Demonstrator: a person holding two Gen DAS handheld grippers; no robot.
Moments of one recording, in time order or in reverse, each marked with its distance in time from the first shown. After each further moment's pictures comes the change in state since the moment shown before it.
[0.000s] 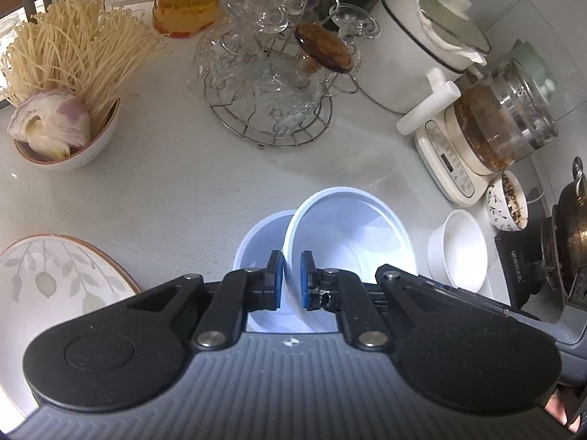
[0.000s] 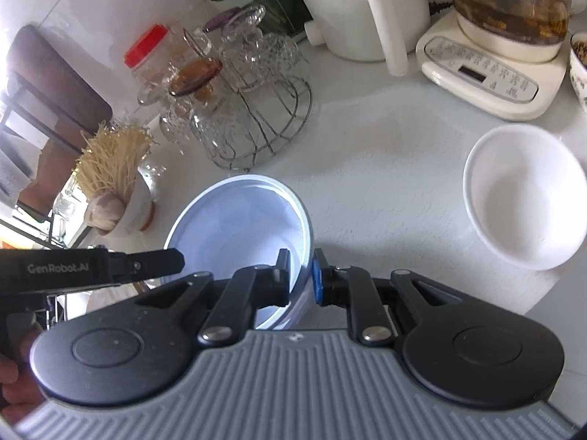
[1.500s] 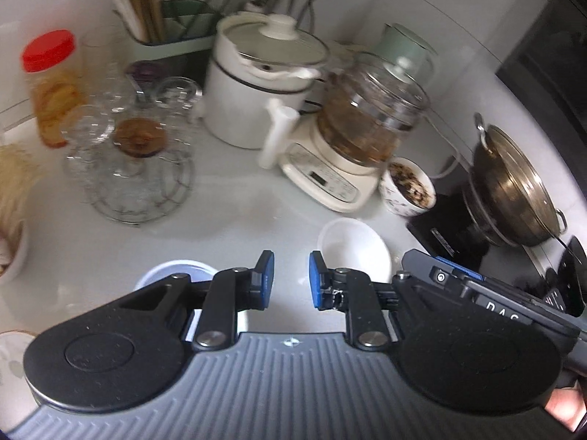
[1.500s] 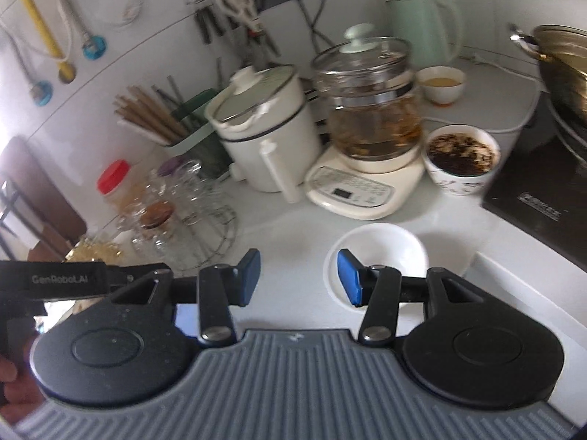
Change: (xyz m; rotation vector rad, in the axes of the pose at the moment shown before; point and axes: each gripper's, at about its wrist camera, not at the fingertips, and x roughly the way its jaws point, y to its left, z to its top) left arm -0.045 -0.115 -0.007 0.328 -0.128 -0.184; right arm -0.141 -0.037 -0.020 0.092 -0.417 -0.204
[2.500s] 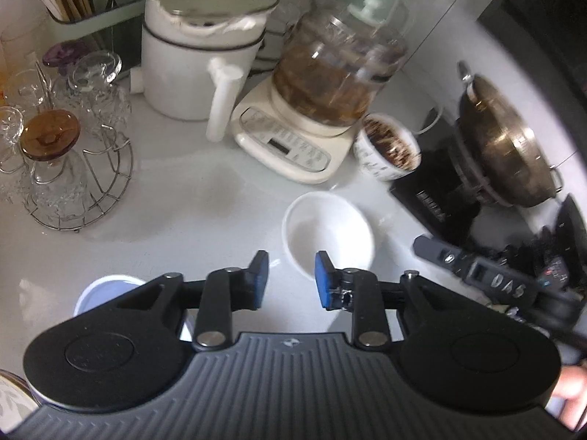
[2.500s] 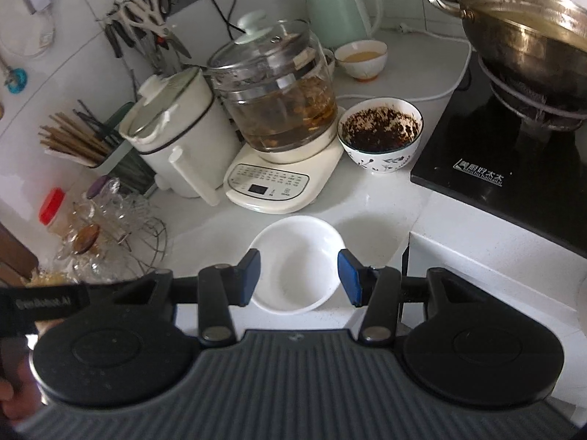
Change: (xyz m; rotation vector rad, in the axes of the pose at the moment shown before) left arm 0.077 -0.026 0.018 0.091 0.144 -0.053; right arm 0.023 -0.060 0.008 0.159 0.053 -0.137
